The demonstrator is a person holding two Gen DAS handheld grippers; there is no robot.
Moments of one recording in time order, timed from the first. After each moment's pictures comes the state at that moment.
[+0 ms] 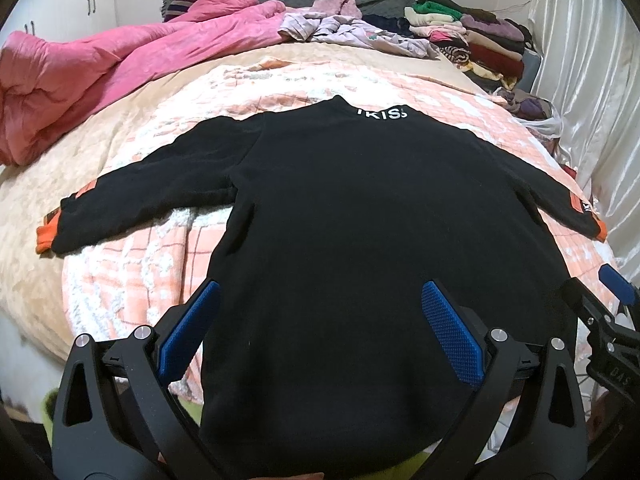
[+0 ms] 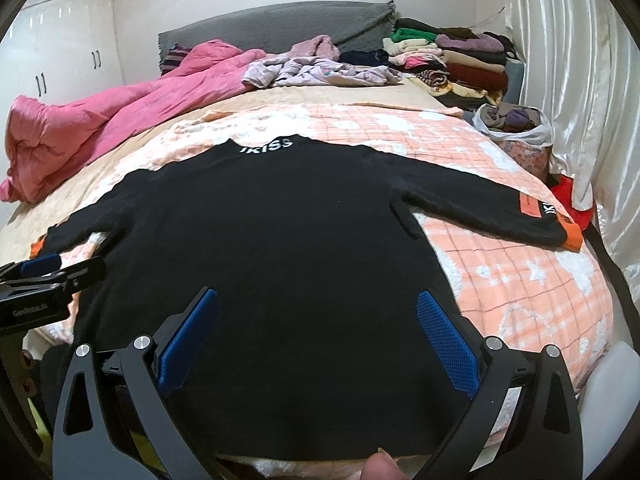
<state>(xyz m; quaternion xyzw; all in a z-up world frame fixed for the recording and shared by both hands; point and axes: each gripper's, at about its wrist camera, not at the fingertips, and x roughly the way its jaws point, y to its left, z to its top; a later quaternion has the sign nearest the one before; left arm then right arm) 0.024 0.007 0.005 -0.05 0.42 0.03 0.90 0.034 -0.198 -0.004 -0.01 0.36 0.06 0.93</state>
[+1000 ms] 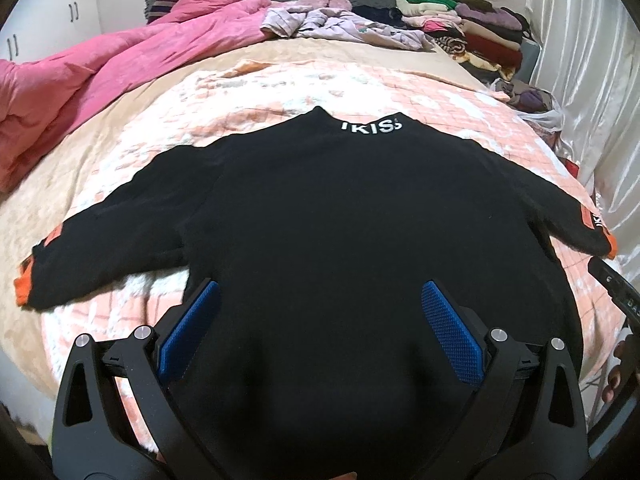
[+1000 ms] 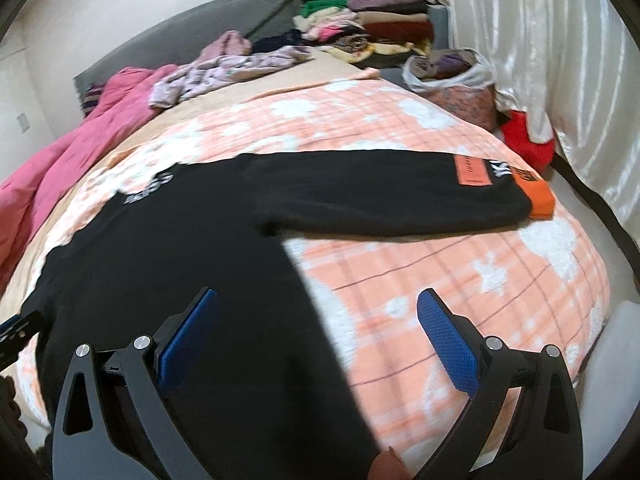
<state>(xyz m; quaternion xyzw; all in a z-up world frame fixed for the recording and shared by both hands) 0.101 -0.008 0.003 -0.03 0.44 0.01 0.90 0.114 -0.309 -0.023 0.10 0.39 -0.05 0.91</state>
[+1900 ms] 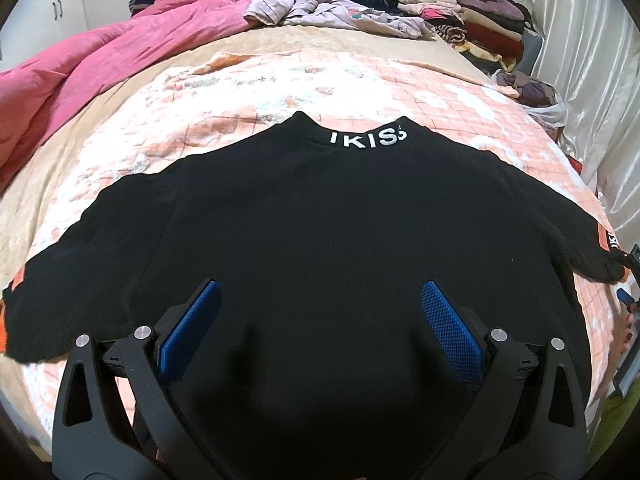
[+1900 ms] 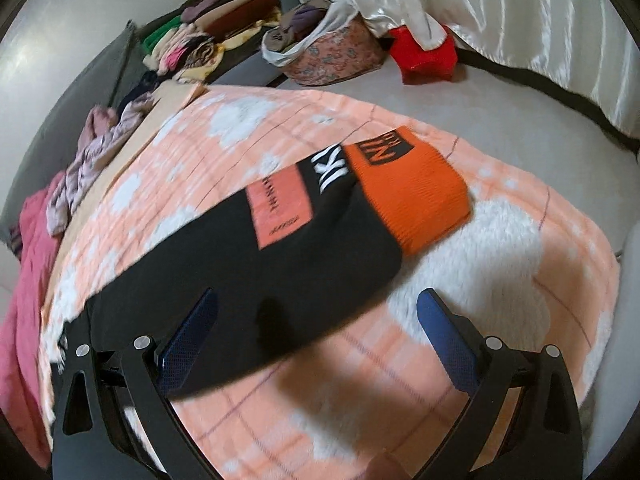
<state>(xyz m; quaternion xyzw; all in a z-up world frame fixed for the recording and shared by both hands) 0.178 -0.016 -0.017 -0.03 0.46 0.00 0.89 0.174 -0.497 -0.075 0.31 0.40 -0.20 0.84</state>
